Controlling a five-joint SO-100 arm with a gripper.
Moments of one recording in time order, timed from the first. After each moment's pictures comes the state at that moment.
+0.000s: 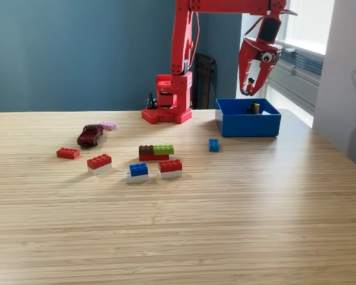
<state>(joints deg) -70.6 87.0 82.6 97.8 16.4</state>
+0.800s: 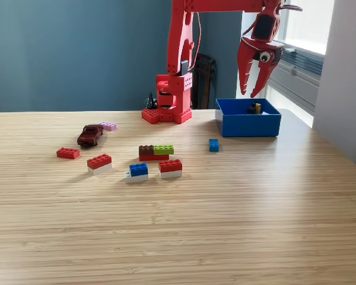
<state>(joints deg) -54.4 87.0 78.9 98.1 14.6</state>
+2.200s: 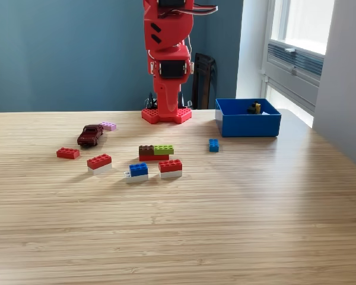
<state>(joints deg) -1.5 87.0 78.9 98.1 3.6</state>
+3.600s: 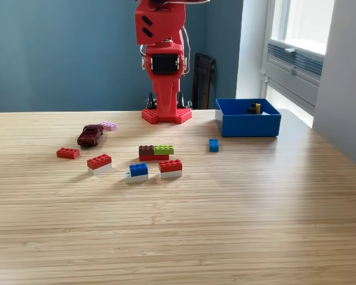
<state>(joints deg) 1.4 87.0 77.3 90.2 2.3</state>
